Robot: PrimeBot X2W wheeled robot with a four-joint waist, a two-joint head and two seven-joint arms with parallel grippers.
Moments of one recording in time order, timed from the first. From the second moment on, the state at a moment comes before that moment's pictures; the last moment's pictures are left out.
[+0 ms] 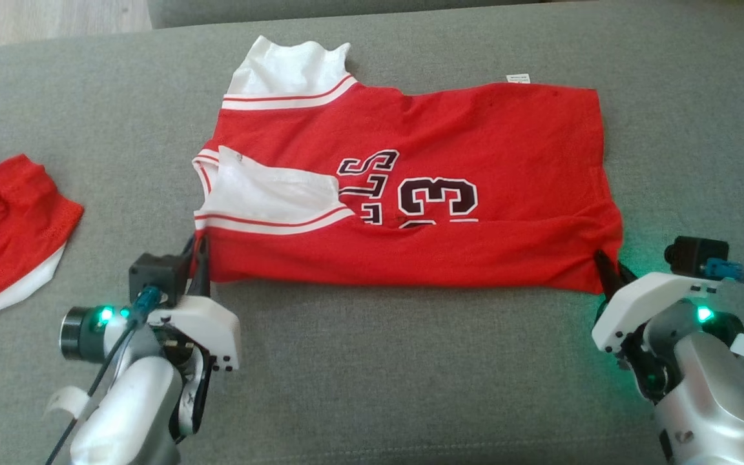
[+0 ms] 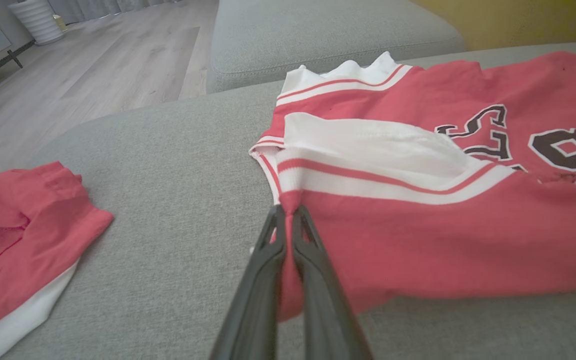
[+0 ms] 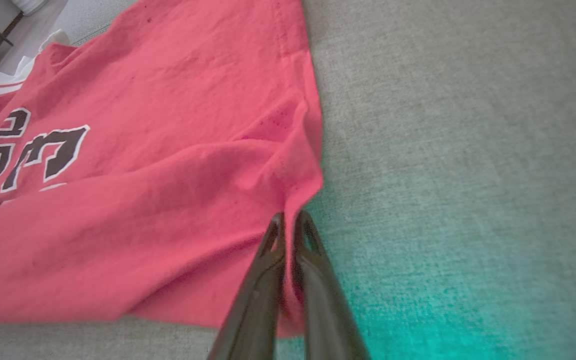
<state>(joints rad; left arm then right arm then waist) -0.31 0.28 -0.52 0.40 -0.35 0.30 -0.13 -0.37 -0.14 0.07 0.71 0.39 0.13 0.14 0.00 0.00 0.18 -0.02</state>
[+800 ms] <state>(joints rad) -0.07 0.35 -0.61 0.30 -0.37 0.27 -0.04 -0.21 -0.41 0.22 0.53 0.58 0.13 0.45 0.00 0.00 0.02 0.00</state>
